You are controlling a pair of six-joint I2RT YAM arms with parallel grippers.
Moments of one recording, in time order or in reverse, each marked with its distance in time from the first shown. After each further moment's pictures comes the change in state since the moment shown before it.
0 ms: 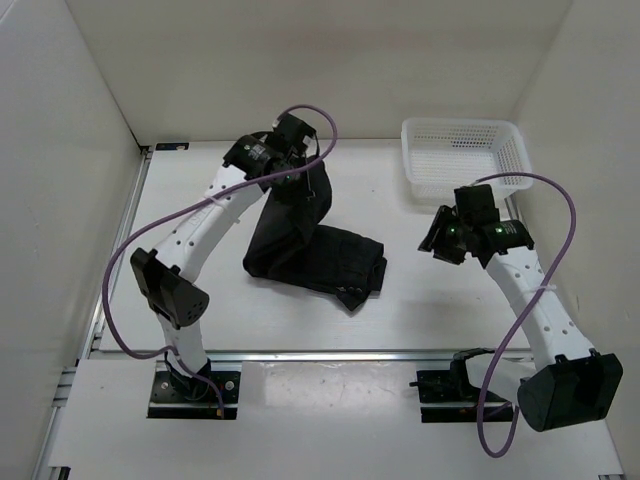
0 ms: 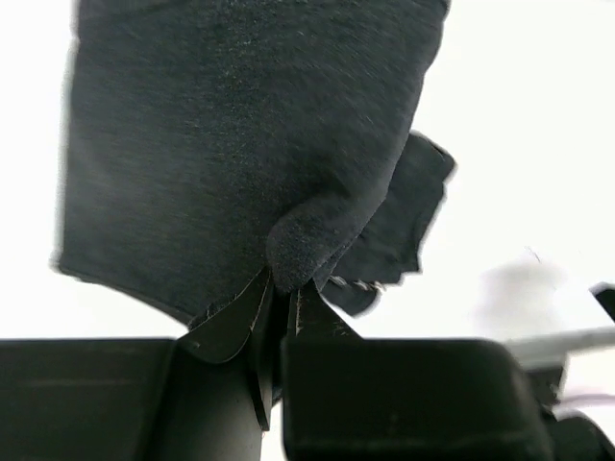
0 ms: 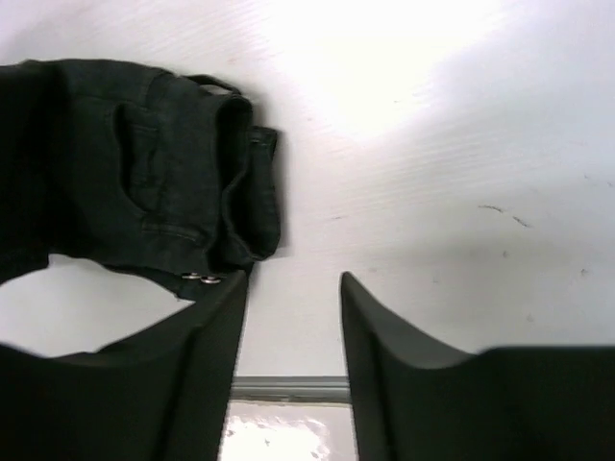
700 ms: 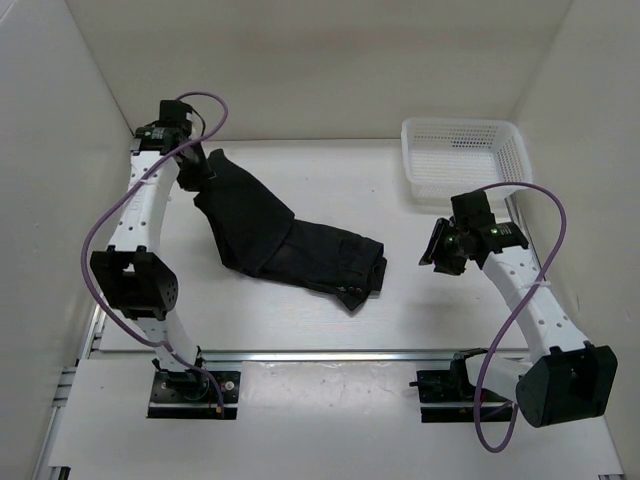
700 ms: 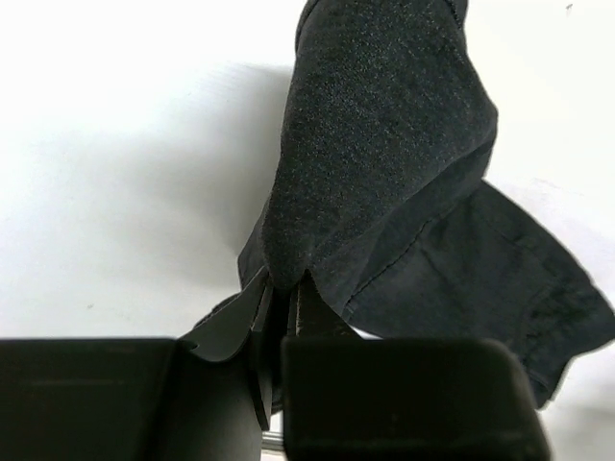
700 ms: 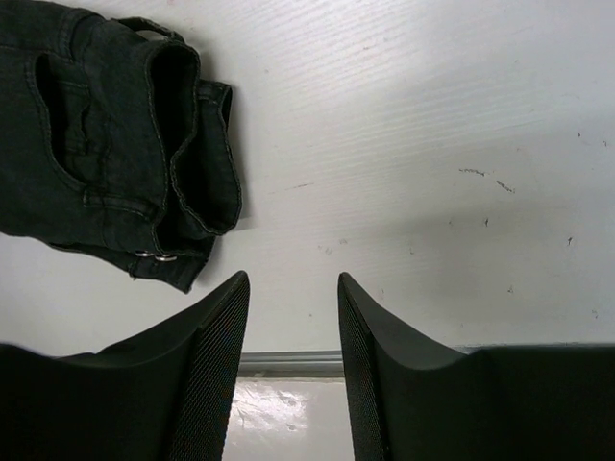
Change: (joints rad) left arm 0.573 -0.042 -0.128 0.033 0.066 0.273; right arm -0.038 0.014 -0.052 -0.059 -0.023 -0.047
